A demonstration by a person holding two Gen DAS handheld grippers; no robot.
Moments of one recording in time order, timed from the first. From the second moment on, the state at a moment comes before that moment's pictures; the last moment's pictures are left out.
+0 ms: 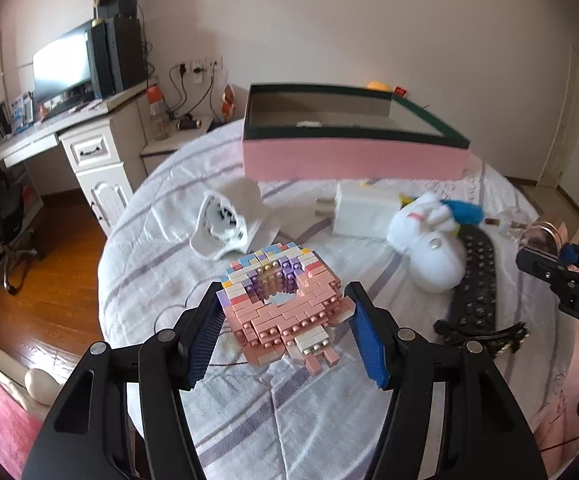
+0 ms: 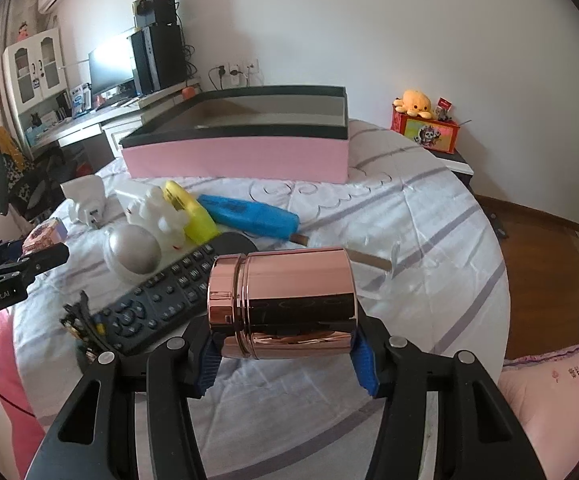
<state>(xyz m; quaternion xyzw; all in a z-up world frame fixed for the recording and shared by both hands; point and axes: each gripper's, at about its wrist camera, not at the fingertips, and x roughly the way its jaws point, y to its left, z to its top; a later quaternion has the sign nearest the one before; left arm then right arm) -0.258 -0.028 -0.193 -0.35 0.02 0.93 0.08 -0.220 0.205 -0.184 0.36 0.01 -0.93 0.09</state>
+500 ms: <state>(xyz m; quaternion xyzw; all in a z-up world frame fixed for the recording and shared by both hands) -0.236 -0.016 -0.131 -0.28 0.05 0.95 0.09 -0.212 0.184 -0.131 0.31 0.02 -0.94 0.14</state>
